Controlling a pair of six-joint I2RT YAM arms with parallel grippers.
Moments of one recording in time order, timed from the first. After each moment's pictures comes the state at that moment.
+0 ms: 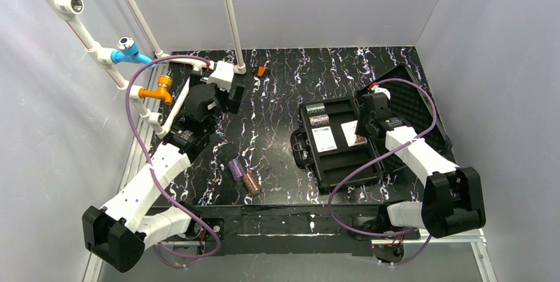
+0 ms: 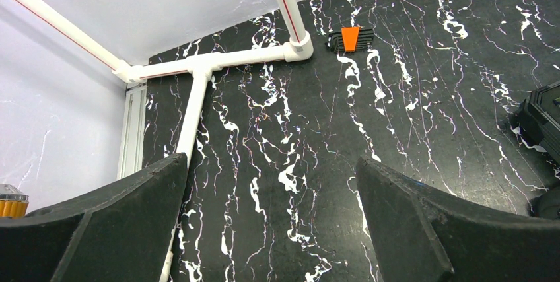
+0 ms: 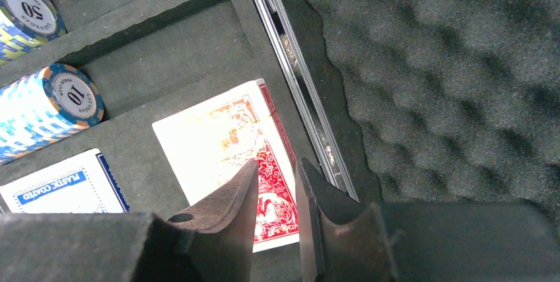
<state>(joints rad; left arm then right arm) -0.49 1.05 0.94 -0.12 -0.40 0.22 0.27 1.29 0.80 -0.40 0.21 0.37</state>
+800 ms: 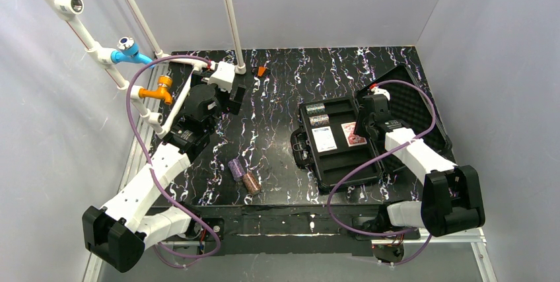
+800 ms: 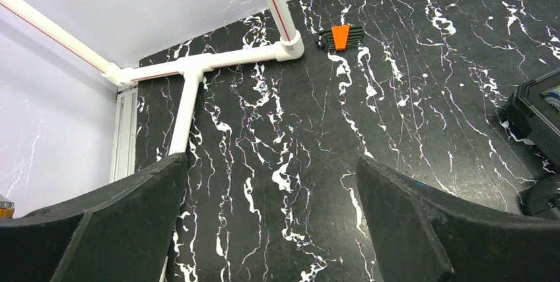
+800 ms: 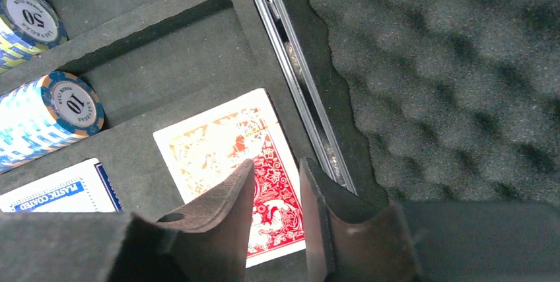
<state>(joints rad) -0.49 1.05 0.94 -0.13 -0.37 0.22 0.26 1.30 0.76 -0.32 0.20 0.37</state>
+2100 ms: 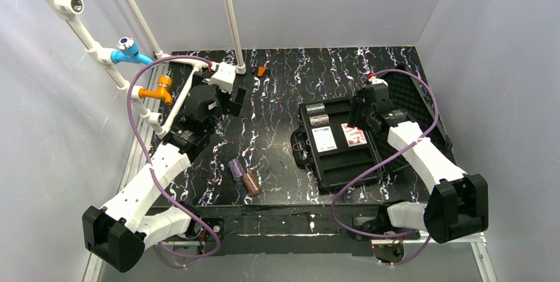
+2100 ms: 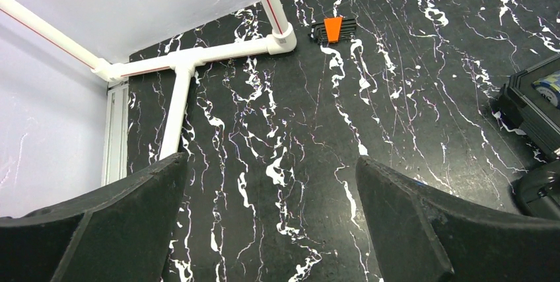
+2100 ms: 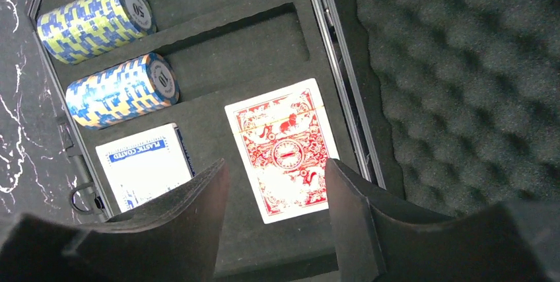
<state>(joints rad) -0.49 1.05 0.94 -0.15 -0.35 0.21 0.30 1.26 0.93 -0.52 0.15 0.36</state>
